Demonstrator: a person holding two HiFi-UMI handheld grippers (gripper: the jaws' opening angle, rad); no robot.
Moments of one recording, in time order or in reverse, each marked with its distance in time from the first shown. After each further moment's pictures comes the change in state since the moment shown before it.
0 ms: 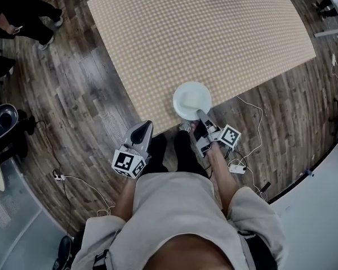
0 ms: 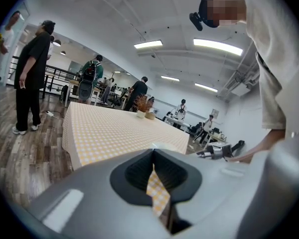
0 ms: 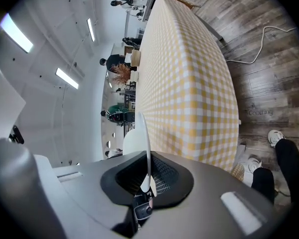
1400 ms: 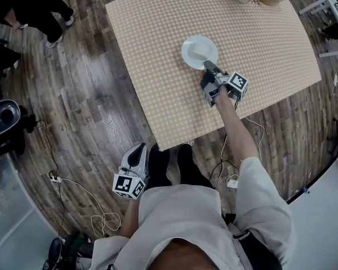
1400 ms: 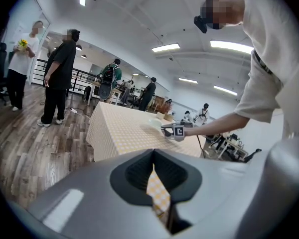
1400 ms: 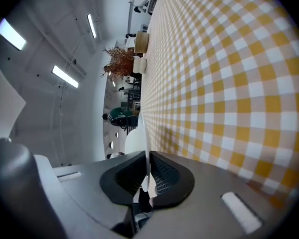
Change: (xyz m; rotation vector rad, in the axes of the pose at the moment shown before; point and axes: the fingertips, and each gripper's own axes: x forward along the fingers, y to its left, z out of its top) left arm -0.062 0.062 -0.015 -0.107 -0.014 0.200; right arm 0.237 0.101 0.139 0.012 0.000 0.095
